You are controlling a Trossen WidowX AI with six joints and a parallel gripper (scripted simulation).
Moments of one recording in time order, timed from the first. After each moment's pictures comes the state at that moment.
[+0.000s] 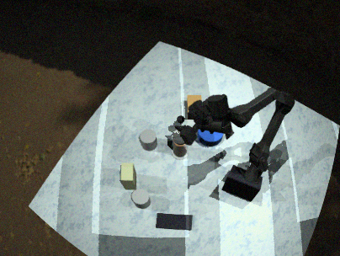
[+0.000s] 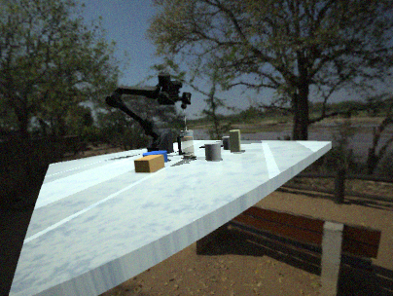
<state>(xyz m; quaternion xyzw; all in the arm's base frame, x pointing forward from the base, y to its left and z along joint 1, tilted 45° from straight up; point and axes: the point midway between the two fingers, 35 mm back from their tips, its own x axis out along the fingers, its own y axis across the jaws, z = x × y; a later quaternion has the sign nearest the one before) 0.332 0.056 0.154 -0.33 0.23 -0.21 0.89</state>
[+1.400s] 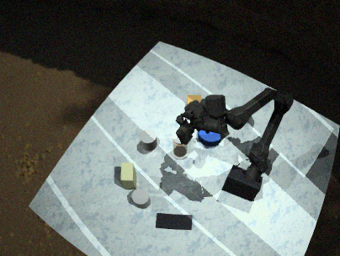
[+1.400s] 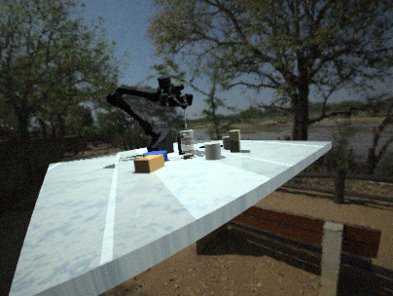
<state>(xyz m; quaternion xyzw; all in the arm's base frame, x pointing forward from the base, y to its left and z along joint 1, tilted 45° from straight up) 0.347 0.043 0.147 -0.33 0.23 -0.21 0.89</state>
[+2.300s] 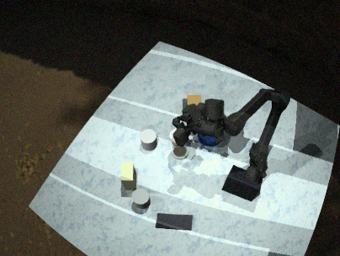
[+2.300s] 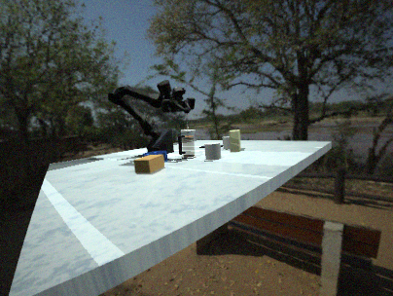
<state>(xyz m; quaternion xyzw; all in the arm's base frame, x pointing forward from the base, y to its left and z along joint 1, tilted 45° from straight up) 0.357 0.024 0.125 -0.32 0.21 -0.20 0.90</state>
